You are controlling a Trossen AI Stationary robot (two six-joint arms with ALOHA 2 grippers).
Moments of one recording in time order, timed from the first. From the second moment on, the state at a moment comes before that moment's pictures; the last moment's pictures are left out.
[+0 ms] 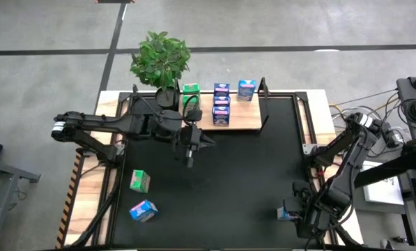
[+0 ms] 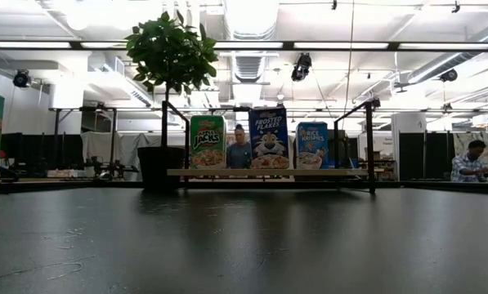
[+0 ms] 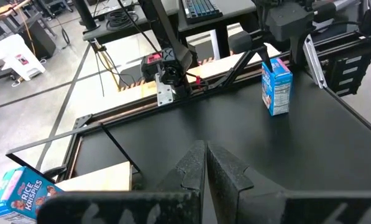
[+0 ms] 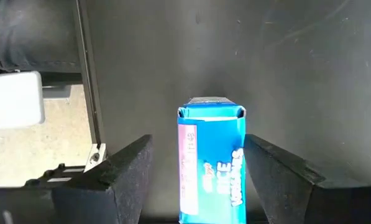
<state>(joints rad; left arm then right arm) -0.07 1.42 1.38 -0.33 -0.02 0.27 1.01 1.41 1.18 -1.07 0.10 1.10</state>
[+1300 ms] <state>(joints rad) -0.07 1.42 1.38 -0.35 -0.02 0.27 1.00 1.40 1.17 -1.17 0.07 1.30</state>
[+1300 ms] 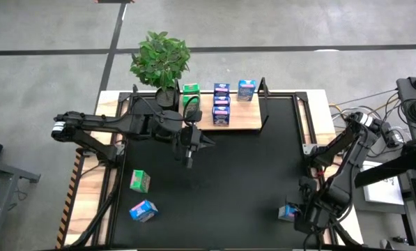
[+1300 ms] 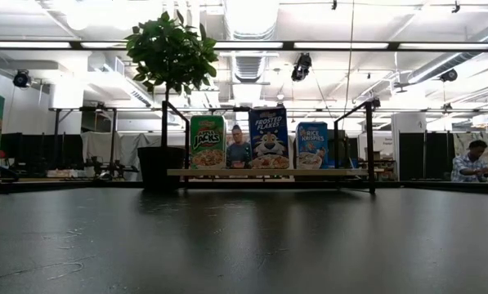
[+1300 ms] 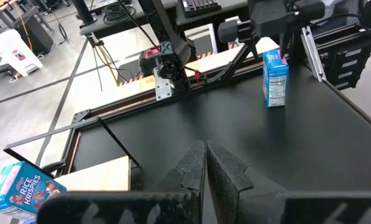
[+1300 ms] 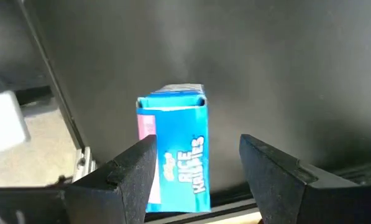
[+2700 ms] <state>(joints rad) -0.07 1.40 1.38 -0.37 -0.02 0.29 0.91 1.46 1.33 -1.25 0.02 1.37</state>
